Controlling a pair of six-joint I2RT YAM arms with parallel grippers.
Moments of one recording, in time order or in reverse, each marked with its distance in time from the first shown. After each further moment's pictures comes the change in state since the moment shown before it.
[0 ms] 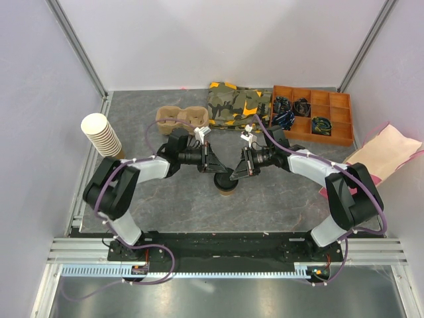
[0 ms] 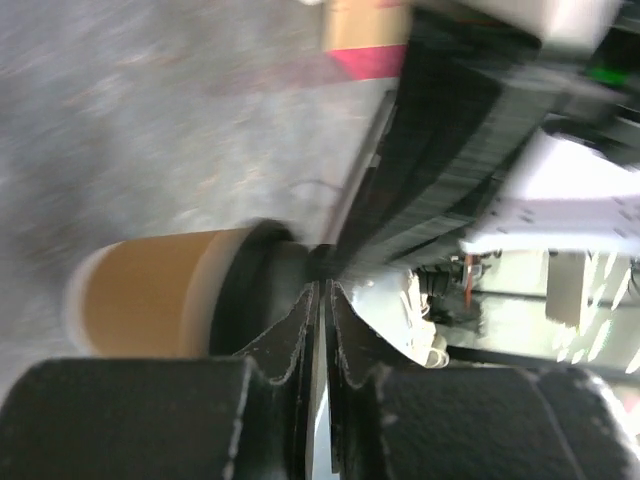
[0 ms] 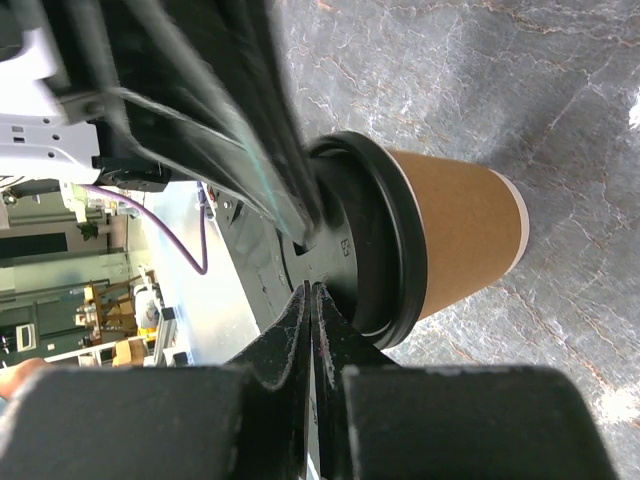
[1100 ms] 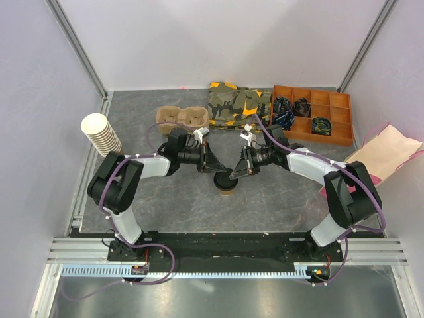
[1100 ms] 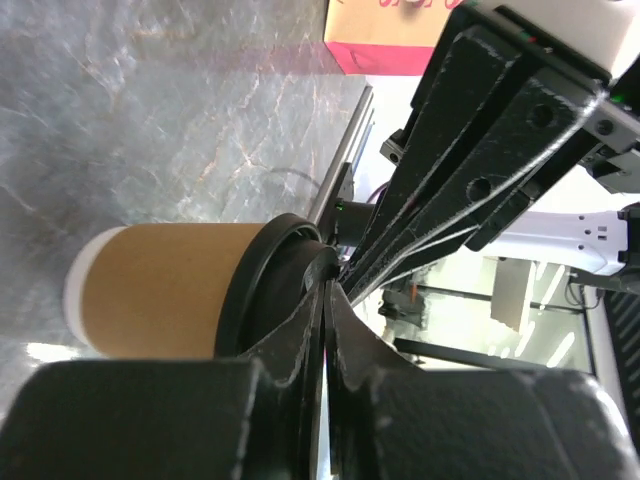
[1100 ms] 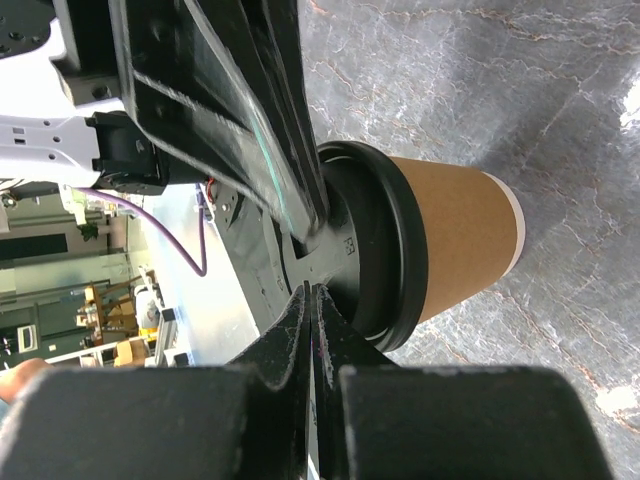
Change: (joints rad) left arm 0.020 0.095 0.010 0.019 0.053 -0.096; right arm 0.000 0.019 0.024 -0.018 0.006 -0.005
